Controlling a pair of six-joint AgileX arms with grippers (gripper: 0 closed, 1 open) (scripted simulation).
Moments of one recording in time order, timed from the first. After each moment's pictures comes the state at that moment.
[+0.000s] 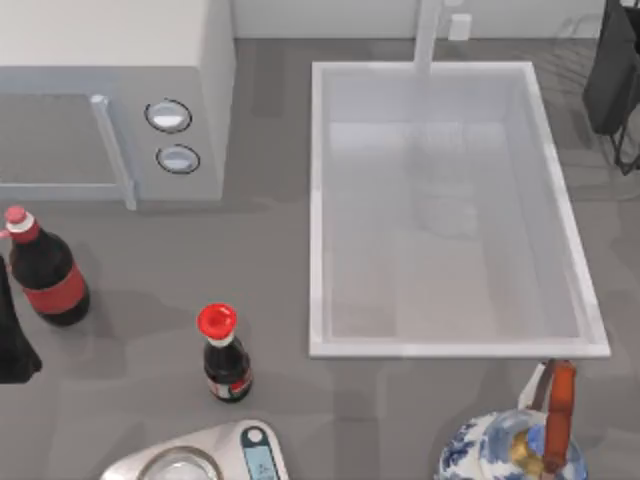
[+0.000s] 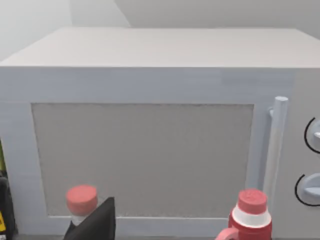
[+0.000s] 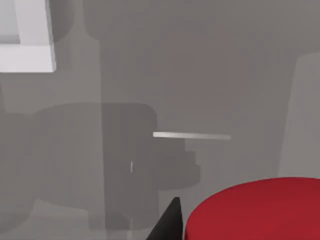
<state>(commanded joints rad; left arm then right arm) 0.00 0.00 0.00 0.00 0.00 0.00 -0.07 1.54 0.97 -0.98 0.00 -0.06</state>
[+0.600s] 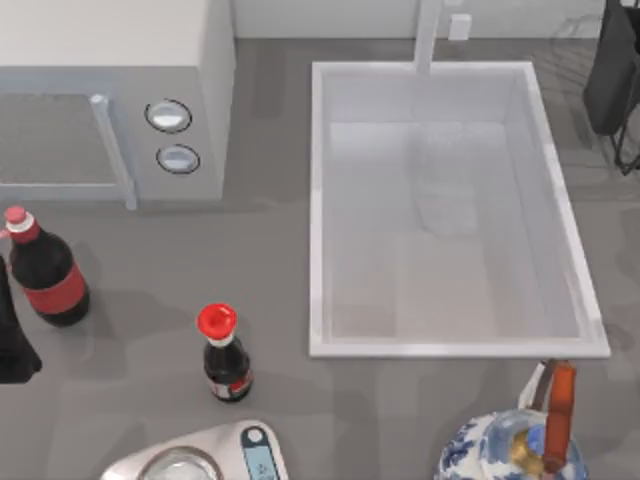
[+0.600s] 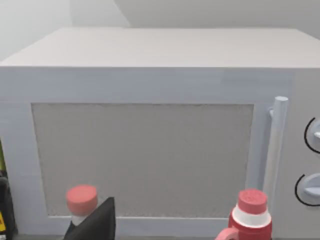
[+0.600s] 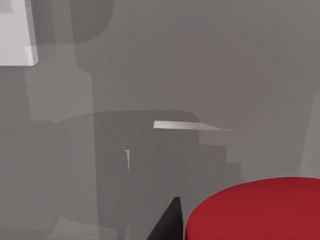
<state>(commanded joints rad) 0.00 0.00 0.00 0.00 0.00 0.00 -0.07 1.56 0.90 -0.90 0.00 -0.06</state>
